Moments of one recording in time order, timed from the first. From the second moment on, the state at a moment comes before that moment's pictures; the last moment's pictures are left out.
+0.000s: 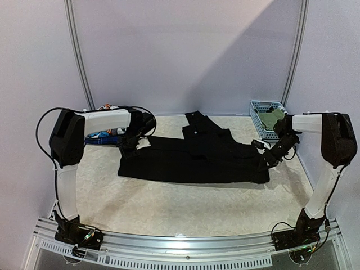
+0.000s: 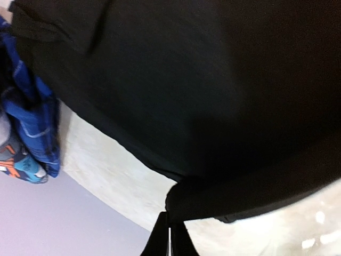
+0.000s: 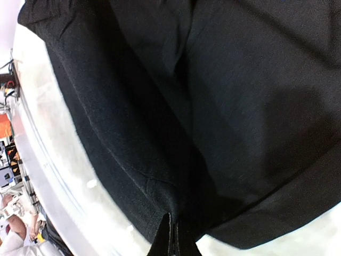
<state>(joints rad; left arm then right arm) -0.55 2.12 1.65 -1.18 -0.49 0.40 0.03 1.88 1.26 -1.10 -0.59 -0.52</state>
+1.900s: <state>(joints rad) -0.57 2.04 1.47 -0.18 0.24 -0.67 0.23 2.46 2.10 -1.16 -0.65 -0.42</state>
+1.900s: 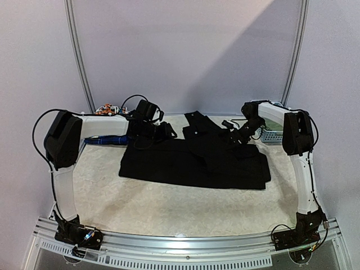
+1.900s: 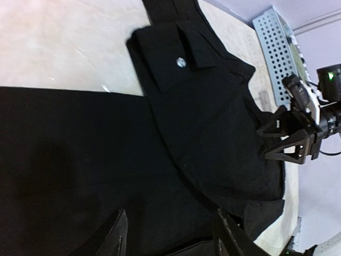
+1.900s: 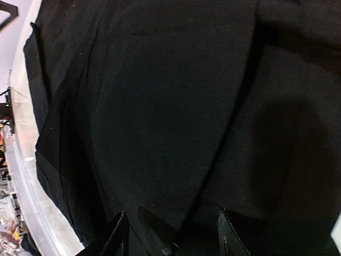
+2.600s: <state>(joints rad) -0.63 2.22 1.50 0.03 0.36 -0.82 0.26 2.47 2.14 -1.01 -0.89 -0.30</state>
